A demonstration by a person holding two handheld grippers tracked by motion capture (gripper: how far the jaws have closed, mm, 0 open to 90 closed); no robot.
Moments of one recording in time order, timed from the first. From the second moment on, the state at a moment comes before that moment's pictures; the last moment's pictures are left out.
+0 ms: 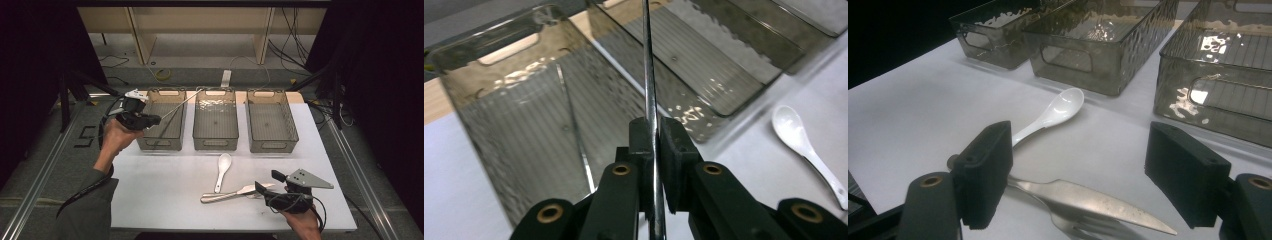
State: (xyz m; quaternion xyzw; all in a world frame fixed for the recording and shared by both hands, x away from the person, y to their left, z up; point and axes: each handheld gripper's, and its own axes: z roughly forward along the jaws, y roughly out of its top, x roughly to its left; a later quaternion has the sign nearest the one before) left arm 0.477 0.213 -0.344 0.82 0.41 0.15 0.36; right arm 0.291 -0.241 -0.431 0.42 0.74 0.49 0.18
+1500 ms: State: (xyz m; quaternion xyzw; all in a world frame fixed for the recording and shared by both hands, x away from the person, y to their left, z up) left arm 0.523 0.233 -0.395 0.77 0.51 0.19 0.34; right arm 0.292 -0.240 -0.433 0.42 0.74 0.49 0.18
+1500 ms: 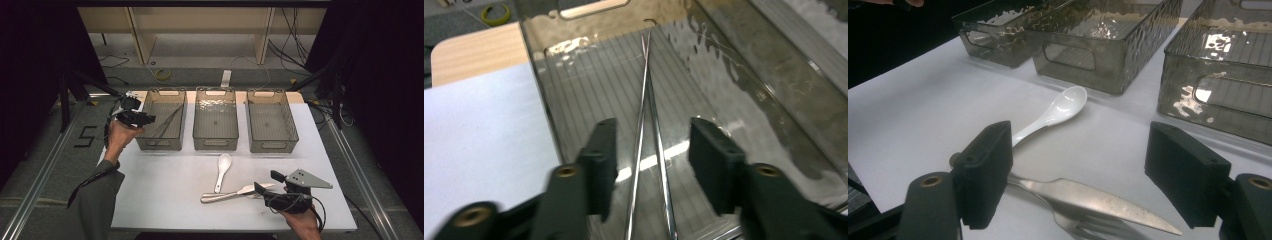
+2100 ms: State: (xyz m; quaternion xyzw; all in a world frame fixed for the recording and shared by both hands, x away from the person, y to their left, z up) left arm 0.468 0.224 -0.381 0.76 0.50 0.12 0.41; right arm 0.291 -0.238 -0.433 0.42 0.74 0.49 0.18
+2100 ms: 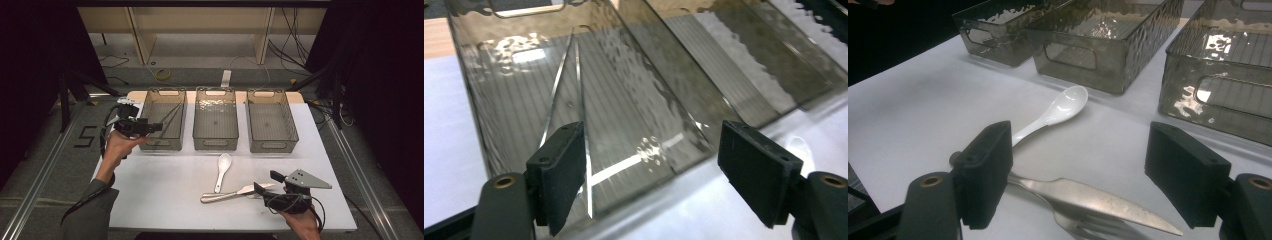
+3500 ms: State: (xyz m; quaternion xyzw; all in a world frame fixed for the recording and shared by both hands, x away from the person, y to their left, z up) left arm 0.409 0.169 -0.388 0.78 0.44 0.08 0.43; right arm 0.289 -0.241 -0.431 0.41 0.74 0.50 0.18
